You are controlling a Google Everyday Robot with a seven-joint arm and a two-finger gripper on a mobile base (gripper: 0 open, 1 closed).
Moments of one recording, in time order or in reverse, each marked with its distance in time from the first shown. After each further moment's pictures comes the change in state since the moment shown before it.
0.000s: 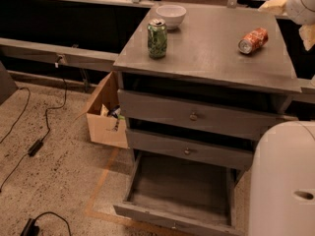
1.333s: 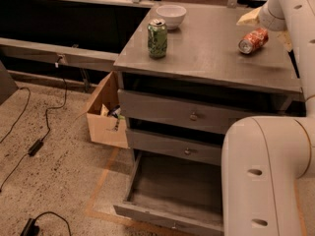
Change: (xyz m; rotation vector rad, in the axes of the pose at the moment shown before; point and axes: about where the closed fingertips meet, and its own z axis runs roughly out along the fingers) arm -0.025 -0.026 0.056 -0.111 -0.009 -0.150
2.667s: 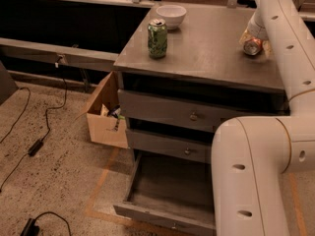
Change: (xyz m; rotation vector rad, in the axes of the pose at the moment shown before) arm -0.017 0.005 0.039 -0.113 -0.018 0.012
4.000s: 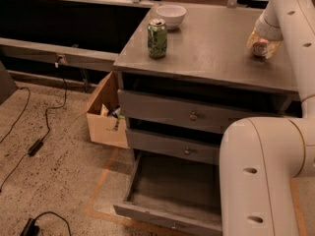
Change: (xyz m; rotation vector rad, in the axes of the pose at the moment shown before) arm -0.012 0.015 -0.020 0.031 -0.082 0.016
